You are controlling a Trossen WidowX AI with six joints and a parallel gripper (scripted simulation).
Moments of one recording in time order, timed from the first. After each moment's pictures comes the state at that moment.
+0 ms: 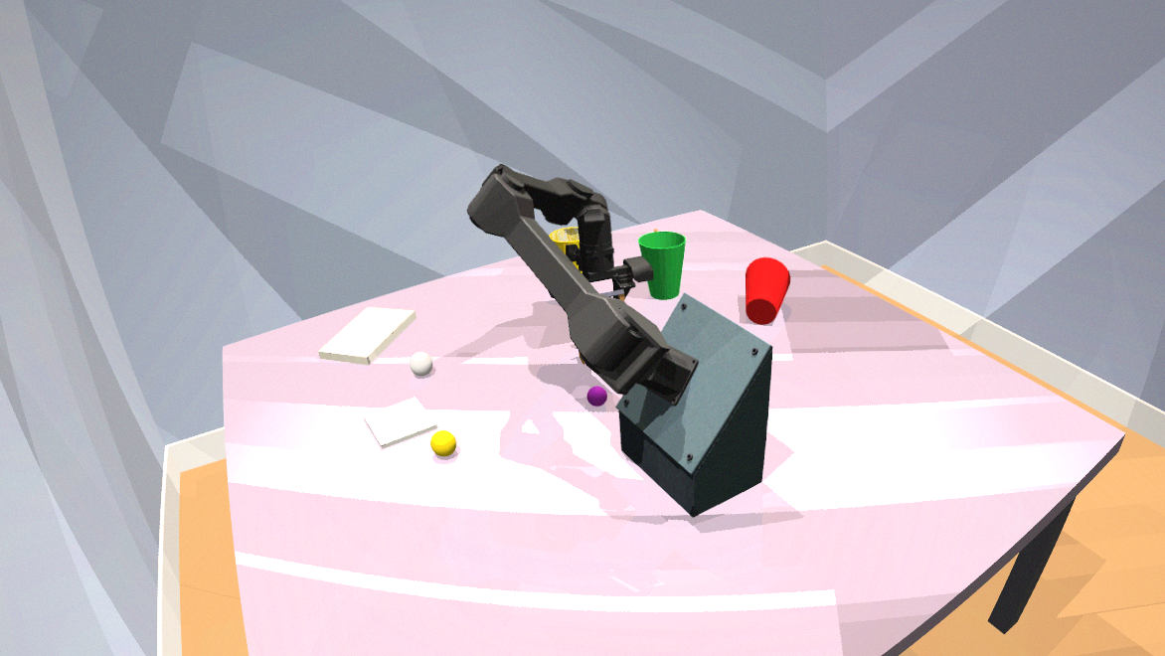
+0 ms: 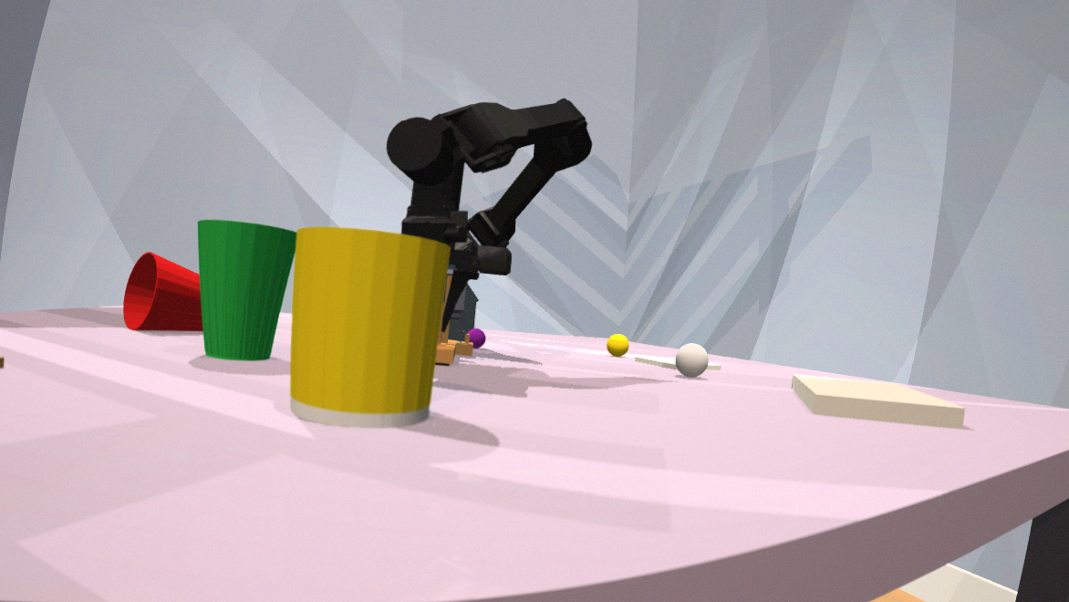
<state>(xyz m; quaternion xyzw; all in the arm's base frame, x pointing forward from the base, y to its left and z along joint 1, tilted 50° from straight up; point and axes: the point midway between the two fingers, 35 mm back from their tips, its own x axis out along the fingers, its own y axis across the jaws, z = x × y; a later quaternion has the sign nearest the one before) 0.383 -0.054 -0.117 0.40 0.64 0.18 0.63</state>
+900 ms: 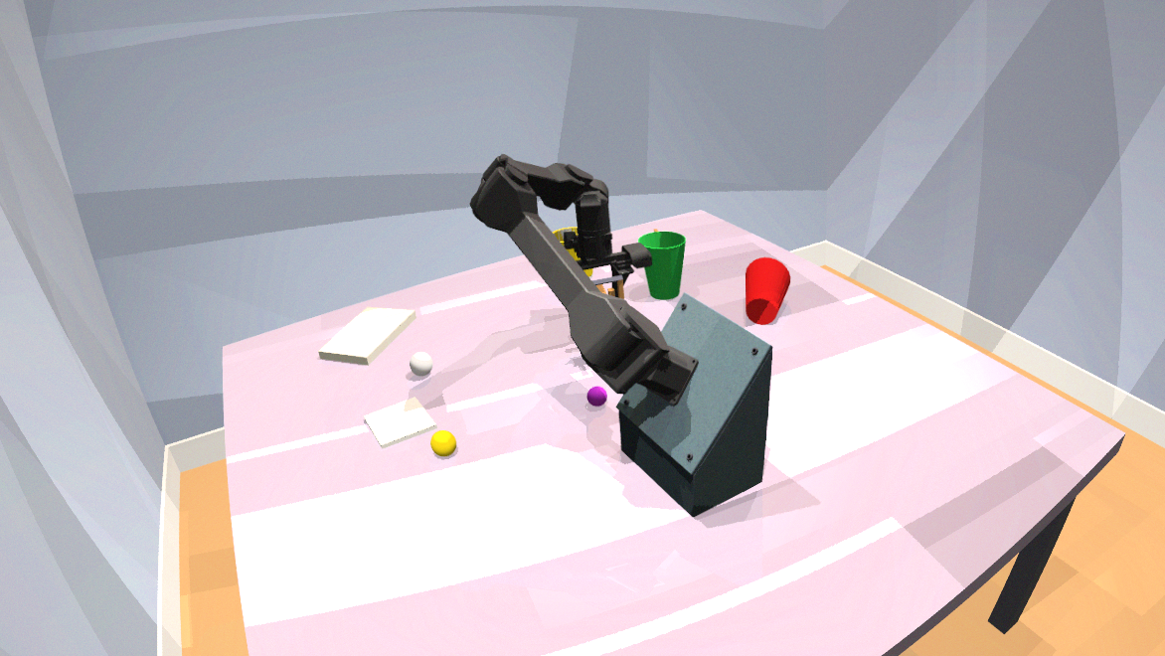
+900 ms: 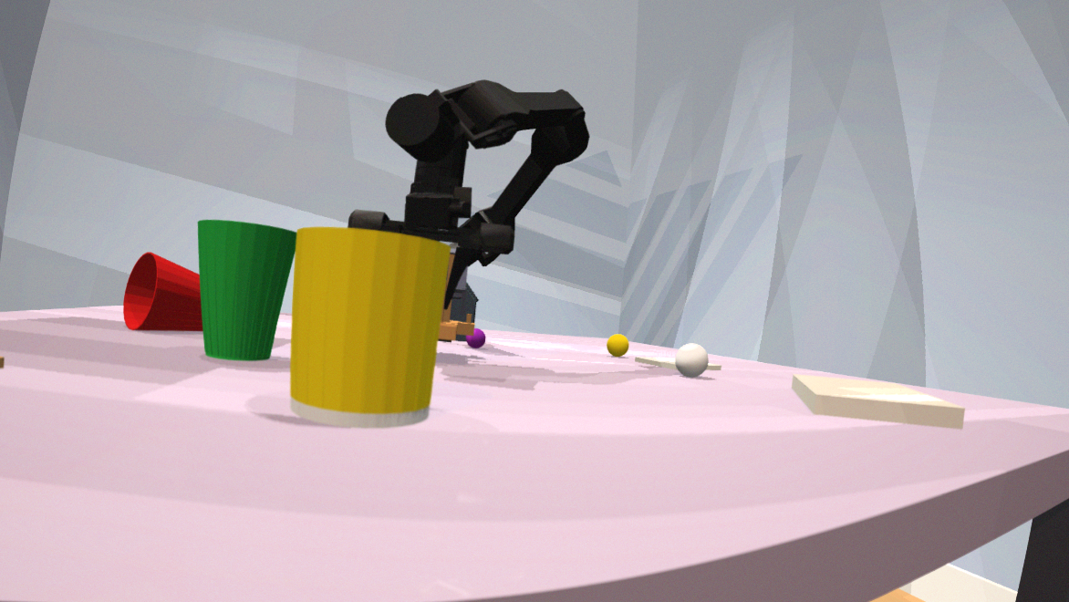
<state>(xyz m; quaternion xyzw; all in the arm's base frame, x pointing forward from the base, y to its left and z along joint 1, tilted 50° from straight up) 0.382 -0.074 -0.098 0.40 0.65 0.19 0.63</state>
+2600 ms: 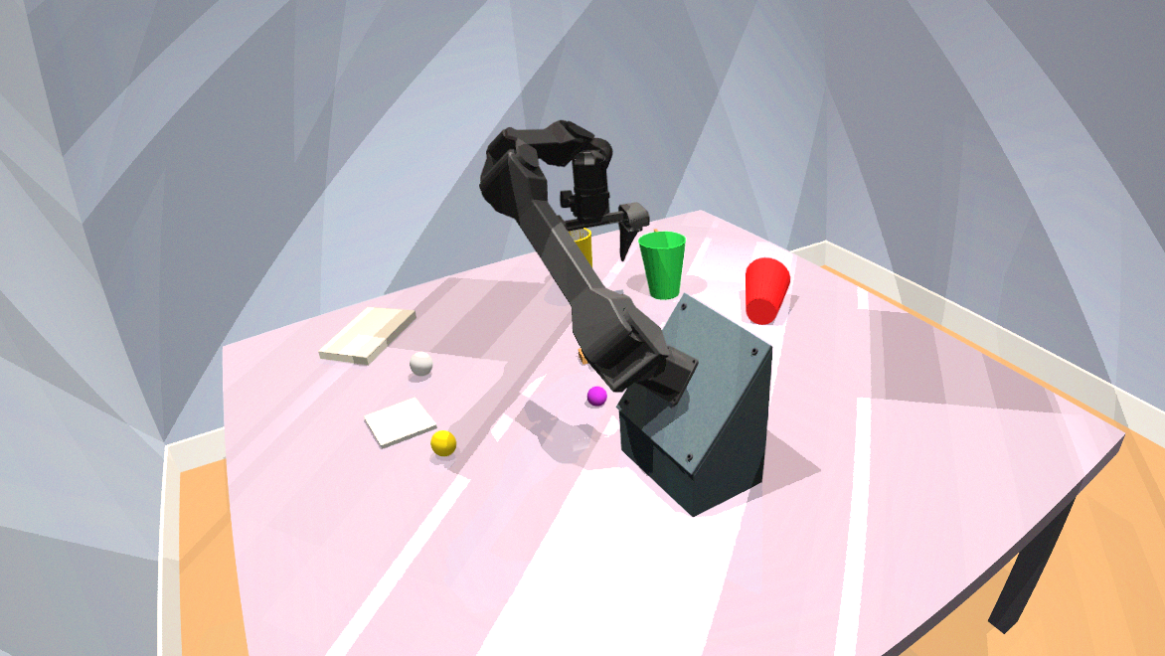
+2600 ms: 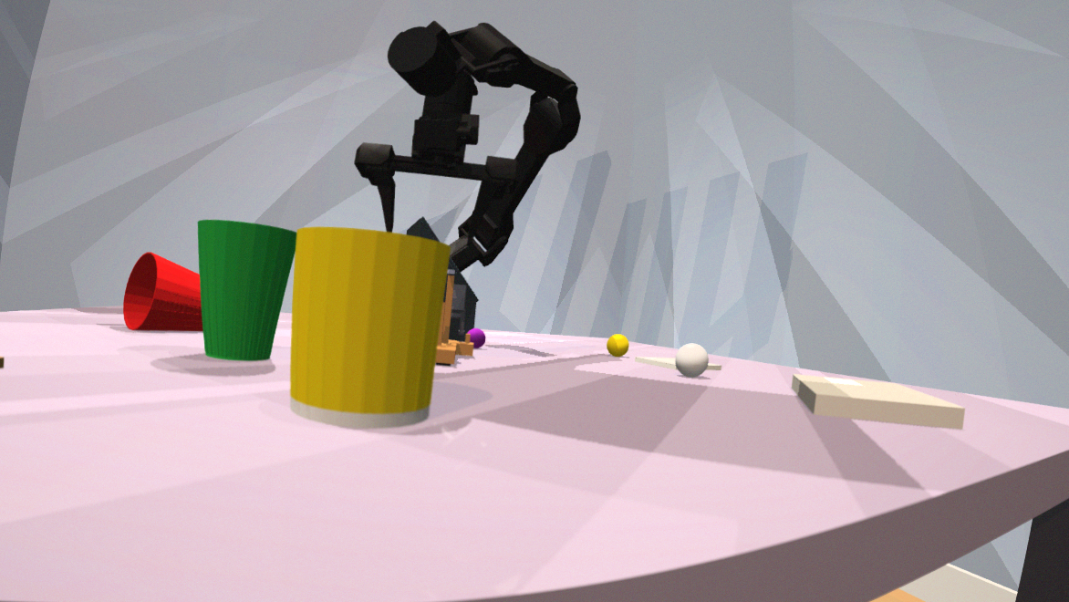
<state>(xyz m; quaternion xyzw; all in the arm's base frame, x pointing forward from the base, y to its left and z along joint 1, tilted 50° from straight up) 0.379 -0.134 -0.053 0.40 0.63 0.17 0.64</state>
